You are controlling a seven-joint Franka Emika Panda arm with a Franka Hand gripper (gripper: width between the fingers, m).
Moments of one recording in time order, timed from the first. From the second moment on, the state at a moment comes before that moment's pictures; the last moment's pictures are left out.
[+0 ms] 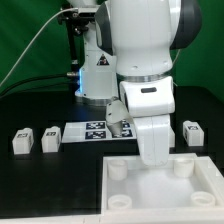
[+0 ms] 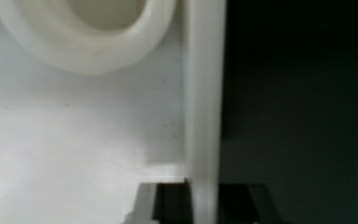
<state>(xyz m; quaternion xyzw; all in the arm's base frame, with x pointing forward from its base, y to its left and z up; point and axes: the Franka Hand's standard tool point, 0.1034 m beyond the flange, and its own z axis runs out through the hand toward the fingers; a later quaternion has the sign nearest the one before) 0.490 0.066 0.017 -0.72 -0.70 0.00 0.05</state>
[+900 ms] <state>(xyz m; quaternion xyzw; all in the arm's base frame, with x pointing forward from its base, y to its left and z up) 0.490 0.064 0.016 -0.72 -0.70 -0.01 0.04</state>
